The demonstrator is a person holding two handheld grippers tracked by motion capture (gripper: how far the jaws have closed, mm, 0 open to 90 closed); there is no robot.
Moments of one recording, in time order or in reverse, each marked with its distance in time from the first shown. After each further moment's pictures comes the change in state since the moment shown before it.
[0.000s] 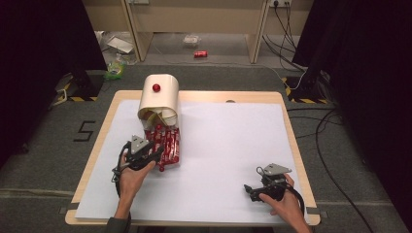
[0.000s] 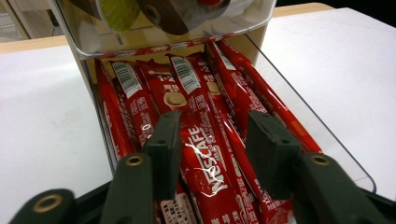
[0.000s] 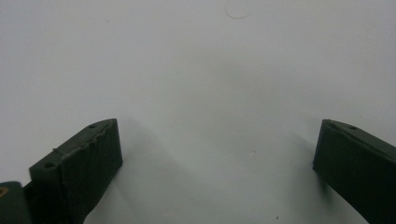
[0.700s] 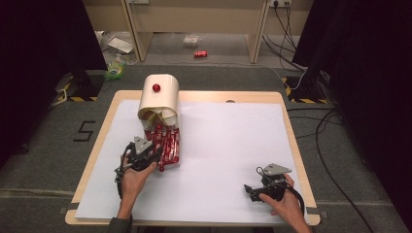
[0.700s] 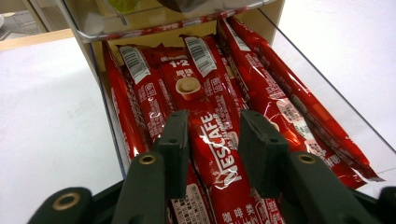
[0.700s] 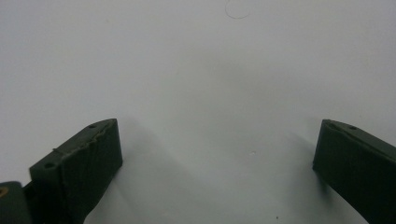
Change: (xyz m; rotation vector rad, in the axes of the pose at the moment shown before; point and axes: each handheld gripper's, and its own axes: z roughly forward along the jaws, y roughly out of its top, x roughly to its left) left arm -0.005 -0.004 0.005 0.054 0.070 0.042; right arm 0.000 0.000 0.000 0.000 -0.001 0.001
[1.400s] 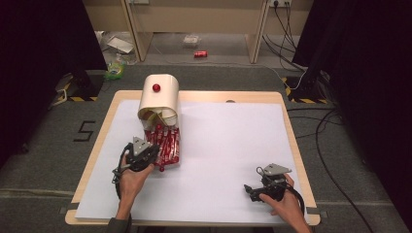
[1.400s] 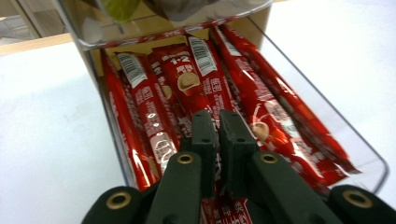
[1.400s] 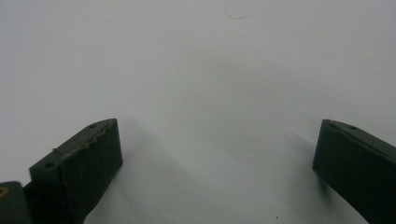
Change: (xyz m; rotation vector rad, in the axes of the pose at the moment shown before) left arm 0.001 0.002 -0.010 -0.012 -0.041 0.014; right arm 0.000 0.000 0.000 0.000 0.000 0.000
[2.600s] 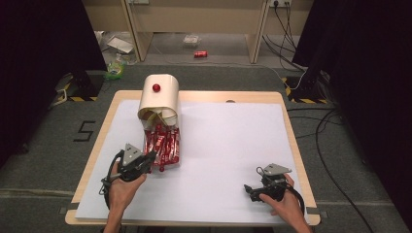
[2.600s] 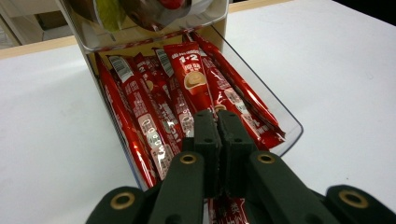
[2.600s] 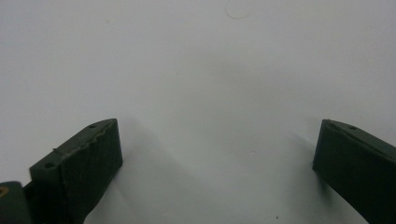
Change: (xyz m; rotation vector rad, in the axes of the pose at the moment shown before) left arm -0.005 -0.003 -0.045 -0.014 -0.070 0.014; right arm 0.000 0.000 0.000 -0.001 0.000 0.000
